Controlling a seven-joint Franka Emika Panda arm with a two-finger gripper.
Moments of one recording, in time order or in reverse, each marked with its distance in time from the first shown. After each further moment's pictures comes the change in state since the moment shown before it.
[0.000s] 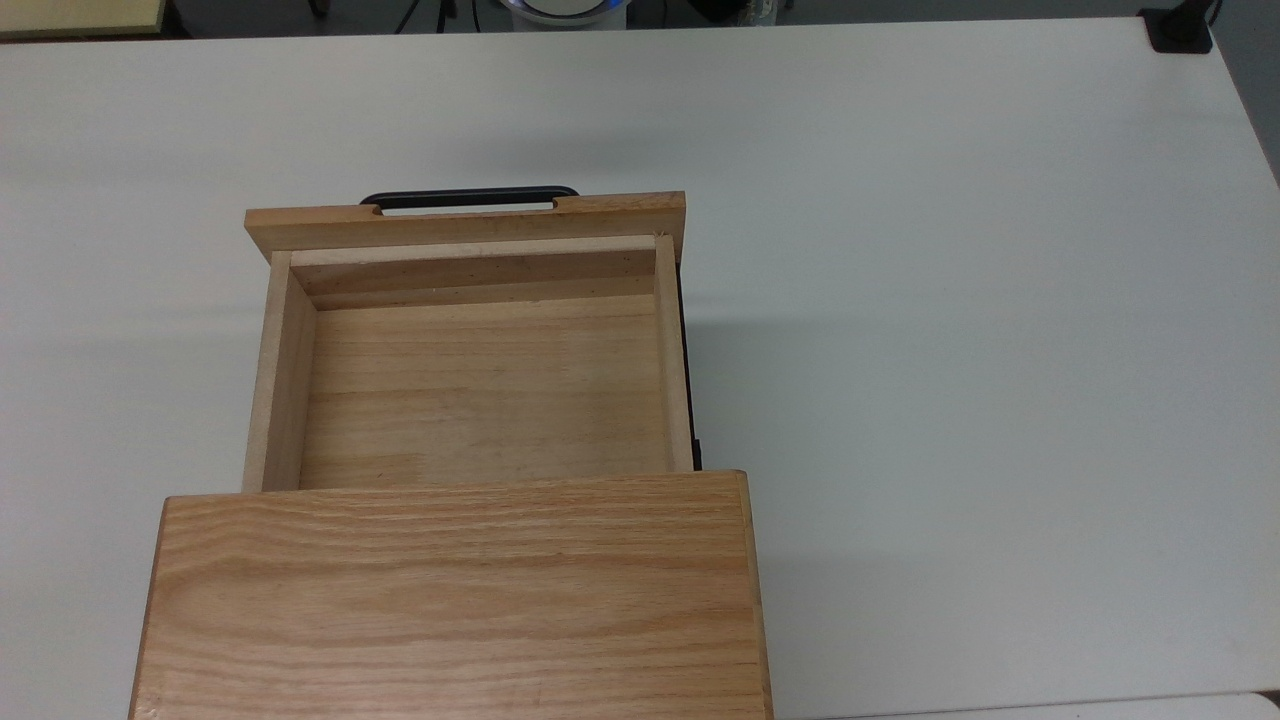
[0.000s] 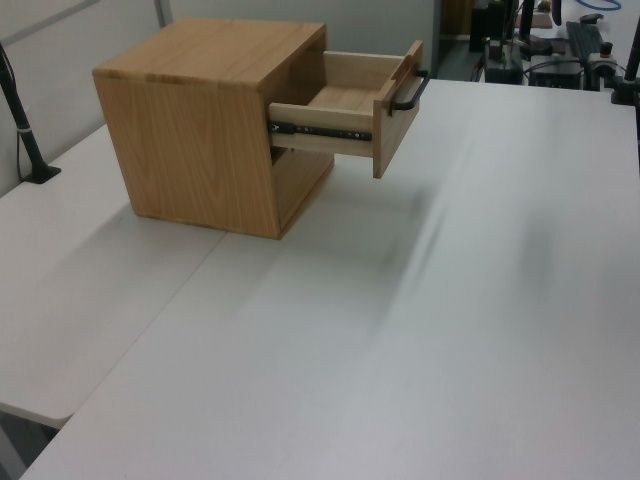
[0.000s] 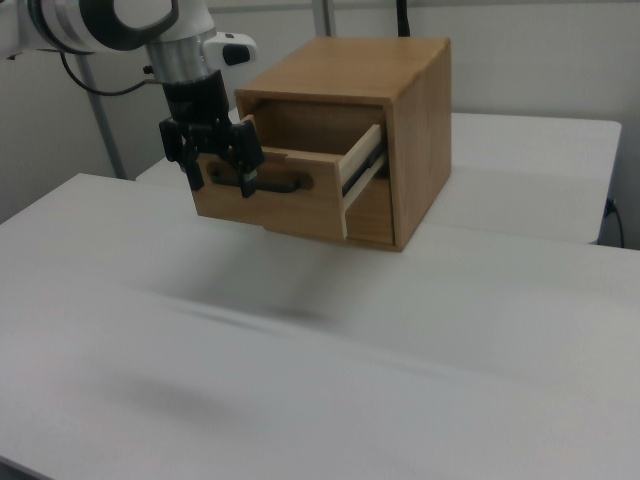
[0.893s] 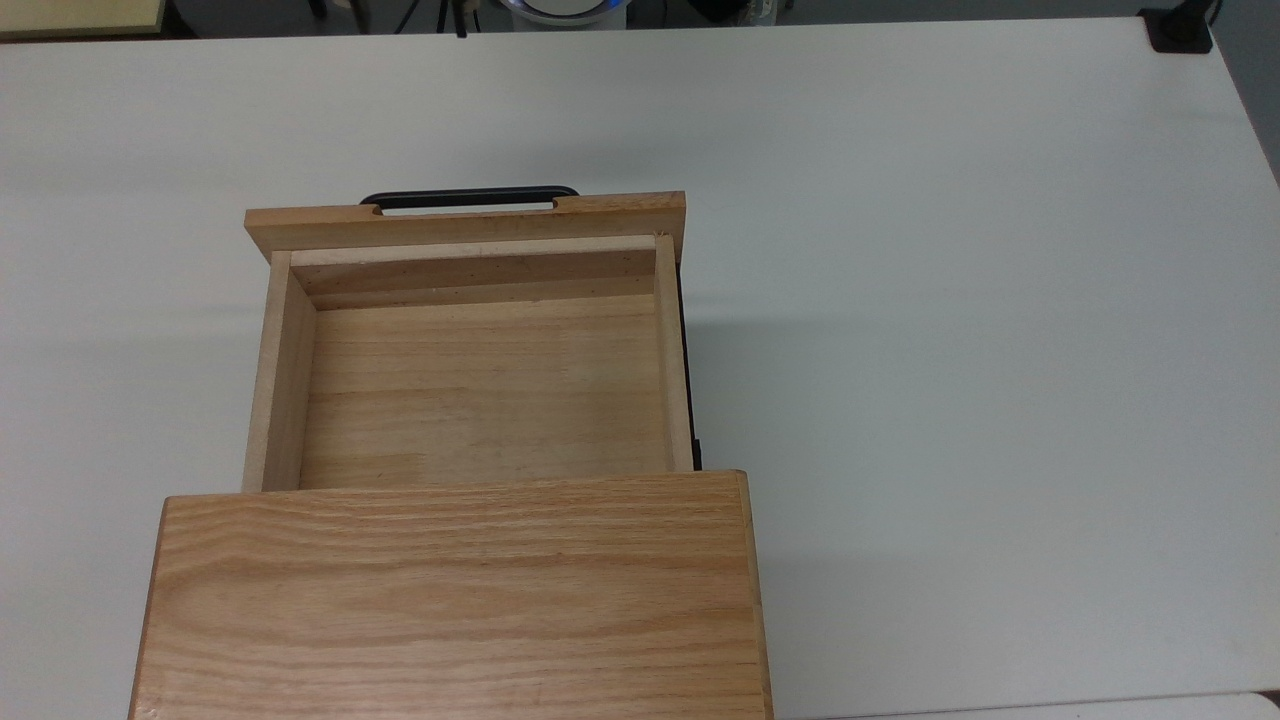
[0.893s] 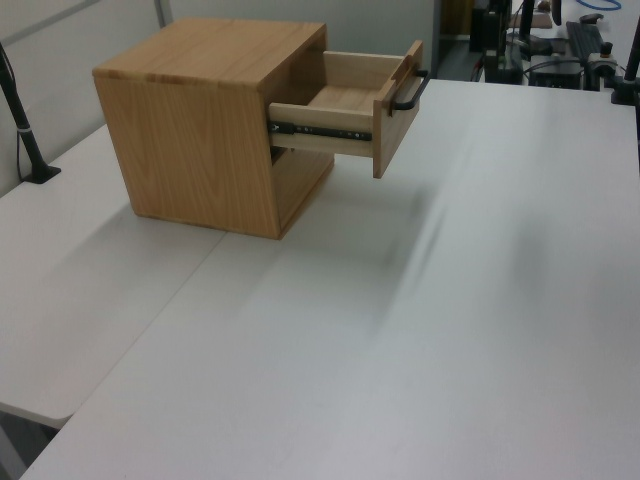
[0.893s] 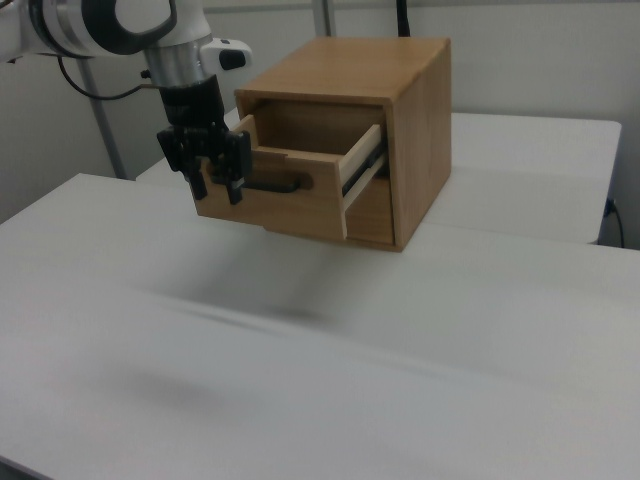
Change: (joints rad) arm 0.029 0.018 -0.002 0.001 0.006 0.000 -0.010
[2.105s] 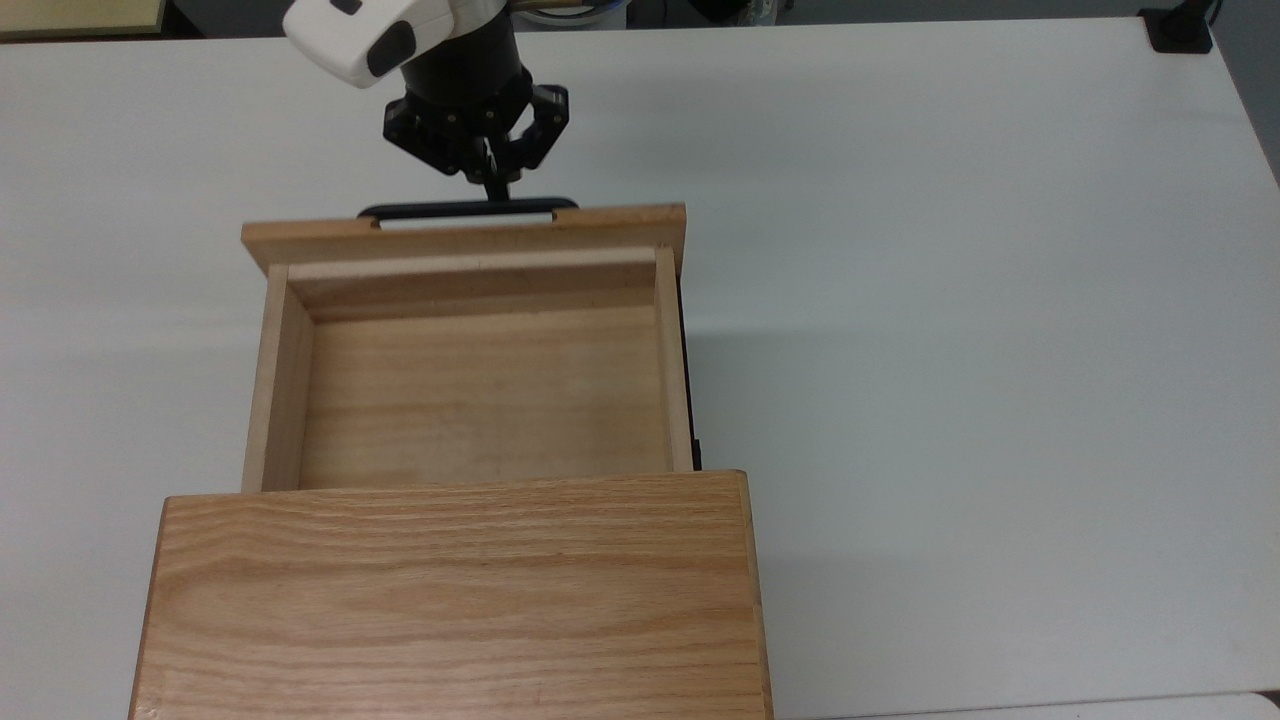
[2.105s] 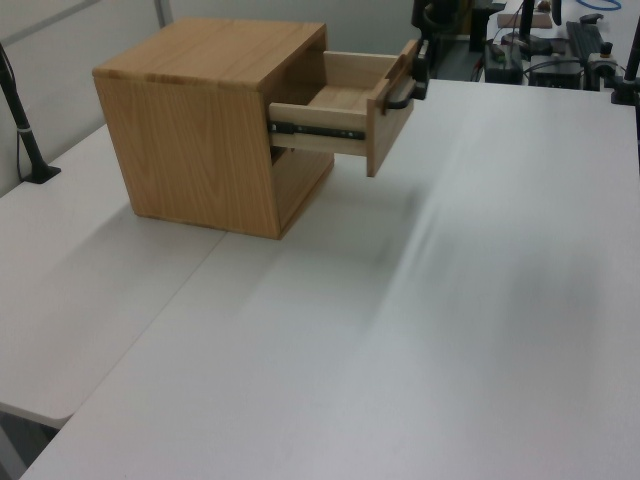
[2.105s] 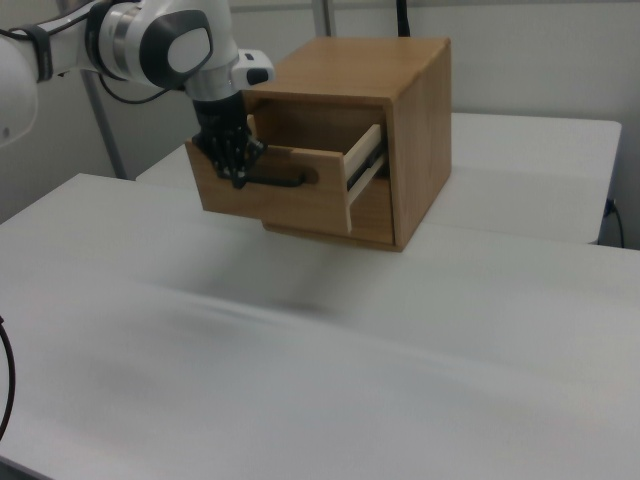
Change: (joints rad) arm 0.055 0.234 -0.019 0.138 0.187 0.250 -0.009
